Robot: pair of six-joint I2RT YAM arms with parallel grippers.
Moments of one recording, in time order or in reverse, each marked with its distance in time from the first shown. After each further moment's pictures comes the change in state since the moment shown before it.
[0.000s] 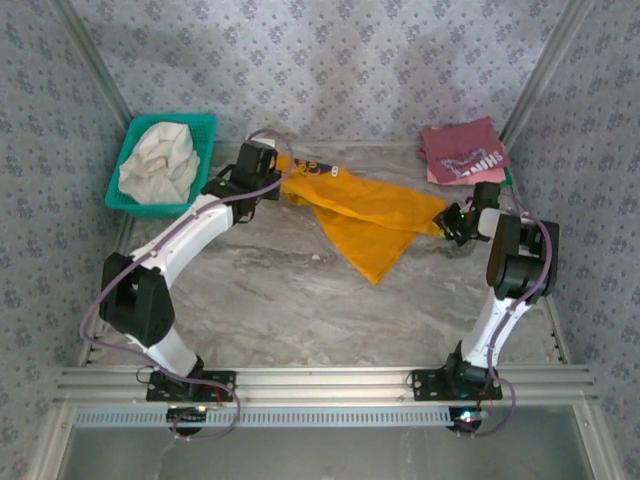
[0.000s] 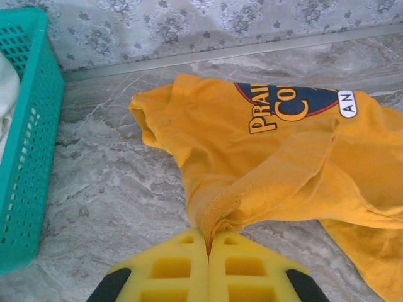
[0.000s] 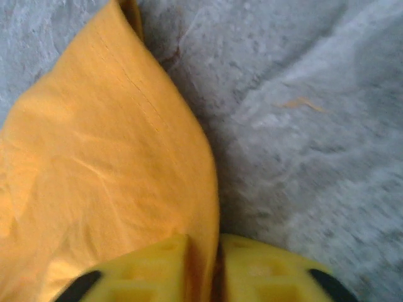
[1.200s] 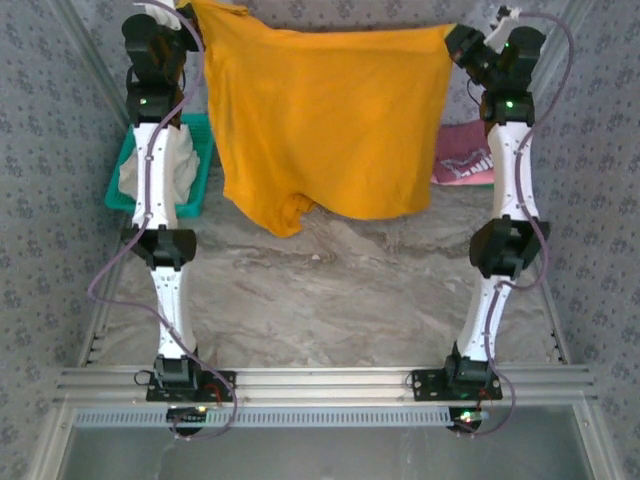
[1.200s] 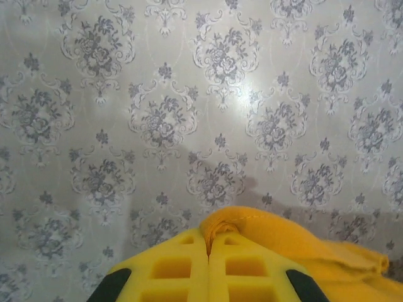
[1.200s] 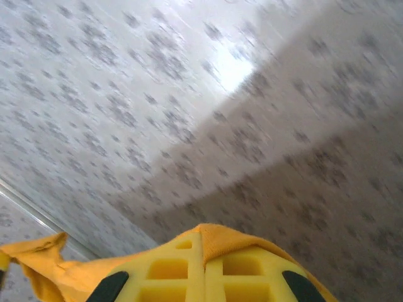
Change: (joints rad) left arm 0.430 0.692 1.537 0.081 0.394 0.069; right arm 0.124 0.275 1.485 0.024 -0.114 0.134
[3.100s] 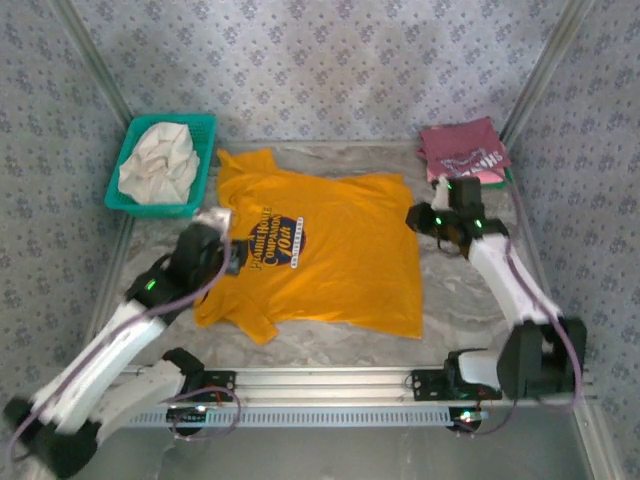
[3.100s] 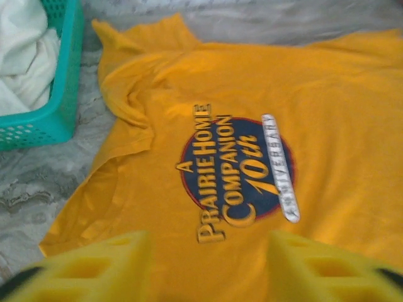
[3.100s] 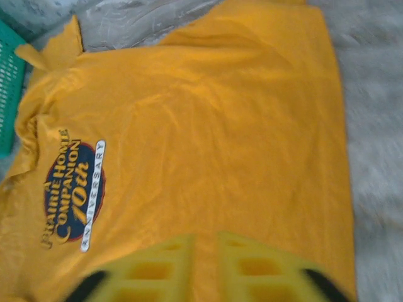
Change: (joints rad) left arm -0.510 -1.398 -2.064 -0.242 -0.368 -0.142; right arm 0.208 -0.851 -1.538 -0.311 0.260 -0.436
